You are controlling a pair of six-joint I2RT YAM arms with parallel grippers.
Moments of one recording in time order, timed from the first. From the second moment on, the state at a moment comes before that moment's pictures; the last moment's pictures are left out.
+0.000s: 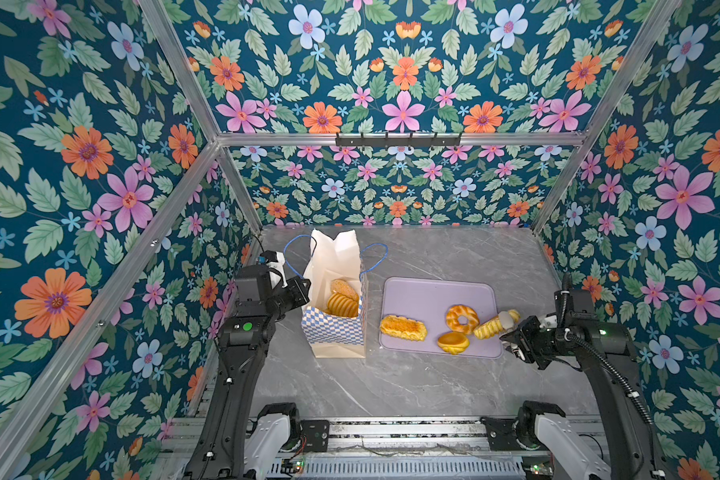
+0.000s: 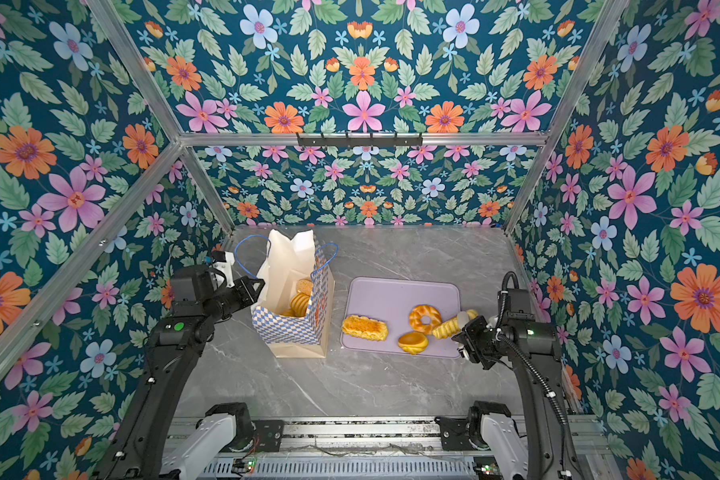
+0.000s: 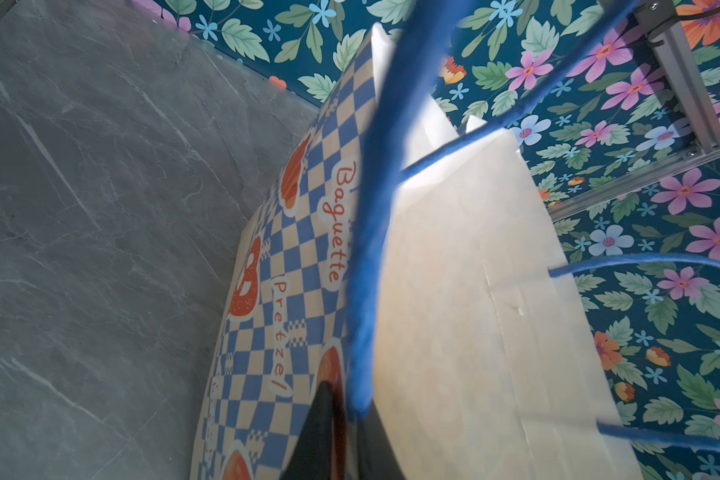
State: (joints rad) left arm -0.01 0.92 0.92 -0.56 0.37 -0.45; right arm -0.12 0.86 0.97 -1.30 -0.50 0.92
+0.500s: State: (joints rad) left arm -0.01 0.93 0.95 -0.58 0.35 -0.45; right arm -0.02 0.78 0.99 -1.14 -0.41 0.93
